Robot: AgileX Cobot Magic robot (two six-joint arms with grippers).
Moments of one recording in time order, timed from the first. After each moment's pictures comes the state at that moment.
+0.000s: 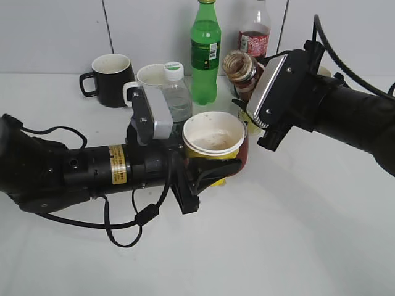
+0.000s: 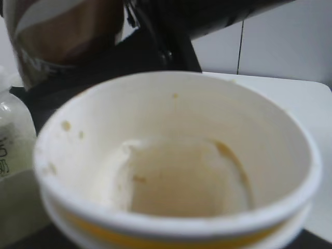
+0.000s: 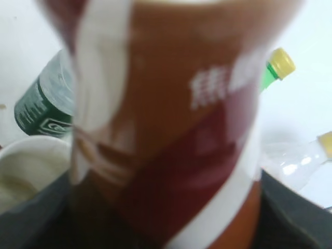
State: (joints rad) left arm -0.60 1.99 -0.75 0.77 -1.12 -0.29; right arm 0.43 1.71 -0.67 -0.32 -0.78 -0.68
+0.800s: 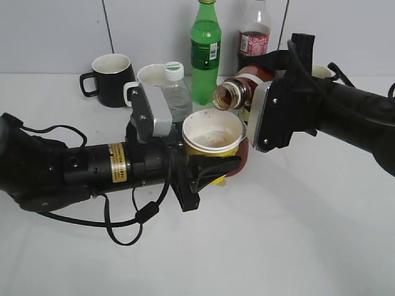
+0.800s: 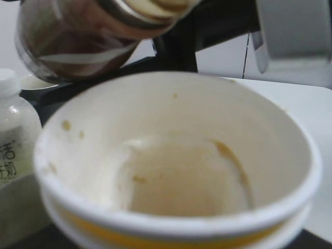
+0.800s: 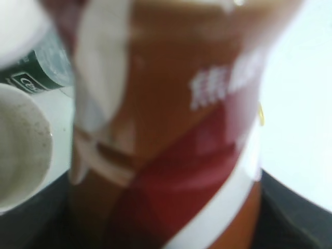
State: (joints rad) left arm -0.60 1.99 -0.75 0.76 -1.12 -0.29; right arm 0.43 1.71 -0.67 -0.32 -0.81 -1.12
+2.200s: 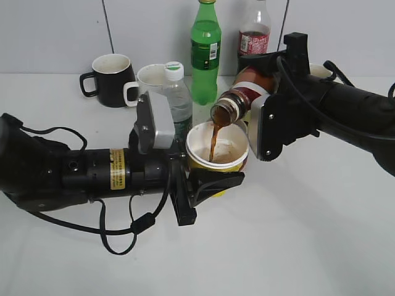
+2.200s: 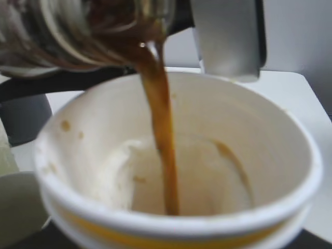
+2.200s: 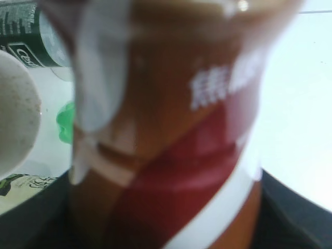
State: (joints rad) left arm -0.60 1.99 -0.75 0.87 -1.12 -0.29; right arm 0.43 1.71 -0.67 -0.32 -0.82 -1.32
